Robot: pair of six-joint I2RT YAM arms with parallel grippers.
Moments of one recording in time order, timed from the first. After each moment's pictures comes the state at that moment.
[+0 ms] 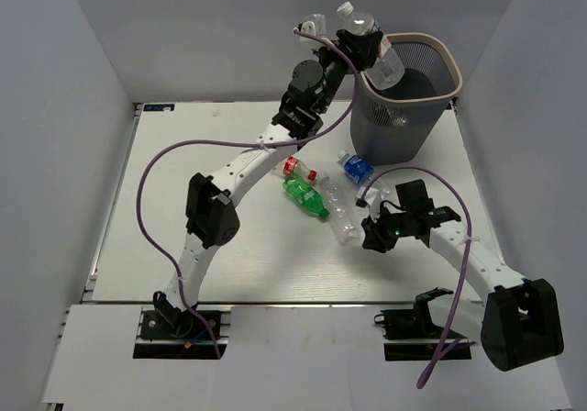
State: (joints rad) left arm -0.75 2.21 2.27 0.40 -0.20 -0.59; right arm 0.31 1.10 0.62 -0.58 -0.59 -0.57
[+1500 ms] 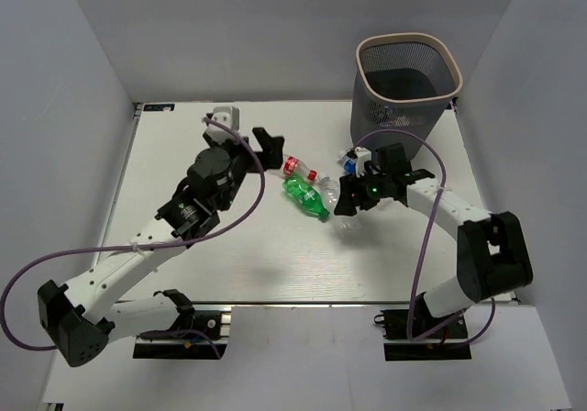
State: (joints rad) left arm -0.76 1.11 1.06 0.09 -0.42 -0.36; right arm 0.34 1.47 0.92 -0.38 -0.61 -0.07
